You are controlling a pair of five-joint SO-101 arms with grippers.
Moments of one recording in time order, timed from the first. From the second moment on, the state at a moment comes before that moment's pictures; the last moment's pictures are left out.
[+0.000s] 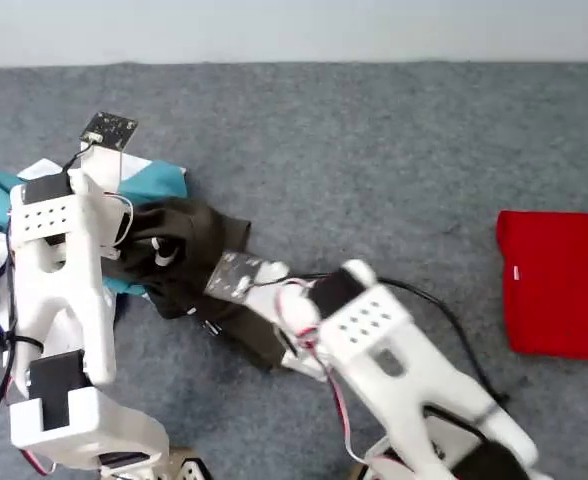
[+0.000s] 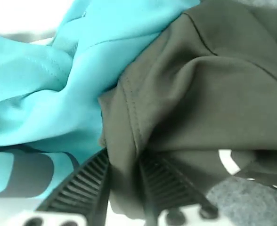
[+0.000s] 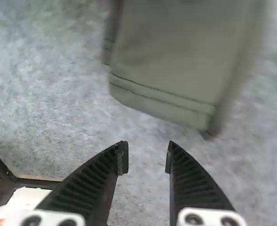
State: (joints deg) left arm -18.2 3.3 10.3 76.2 -19.5; right arm -42.5 -21.5 36.2 81.9 28.6
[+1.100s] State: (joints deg) left arm -18.2 3.6 11.7 76.2 -19.5; right arm -48.2 0.0 35.8 64.8 32.0
